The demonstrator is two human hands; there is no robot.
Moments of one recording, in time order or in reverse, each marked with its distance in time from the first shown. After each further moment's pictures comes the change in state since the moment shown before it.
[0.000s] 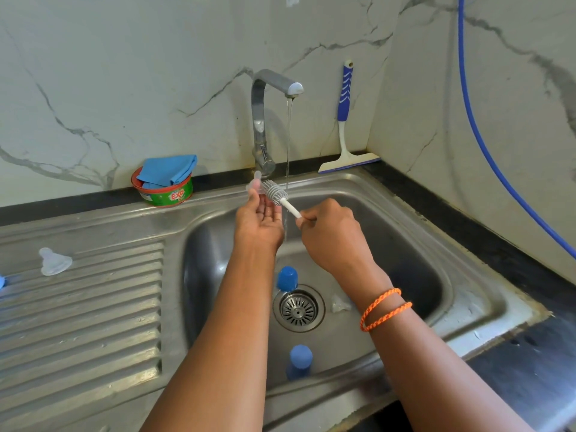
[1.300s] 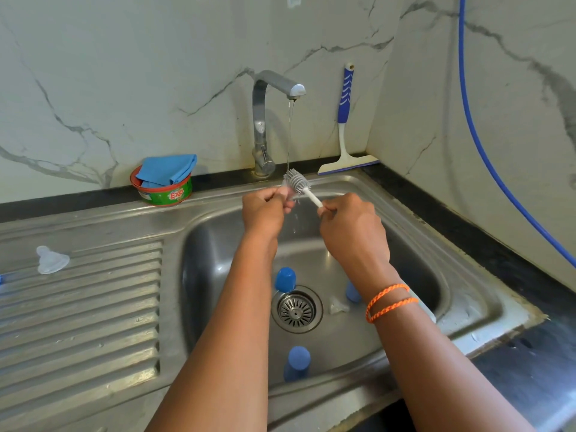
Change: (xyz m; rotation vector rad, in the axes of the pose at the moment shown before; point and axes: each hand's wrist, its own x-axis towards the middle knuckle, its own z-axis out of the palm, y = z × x) left_hand 0.000 -0.008 0.004 1.047 -0.095 0.472; right_hand 0.020 0.026 -0.008 -0.108 0.171 0.041
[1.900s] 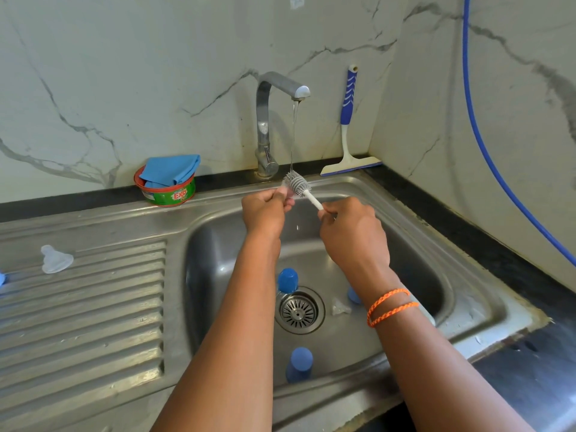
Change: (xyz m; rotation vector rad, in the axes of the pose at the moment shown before) left_hand 0.005 -0.004 0.002 -0.078 0.065 -0.025; right_hand -0.004 -0.002 0.005 -0.007 0.000 -0.020
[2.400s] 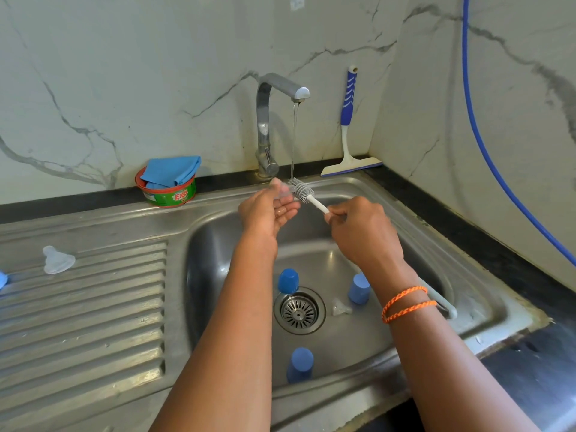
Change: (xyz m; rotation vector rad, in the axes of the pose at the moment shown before) left_hand 0.001 0.008 -0.007 -0.268 -0.050 -0.232; right_hand 0.007 0.009 -0.015 -0.008 -0.074 -0.044
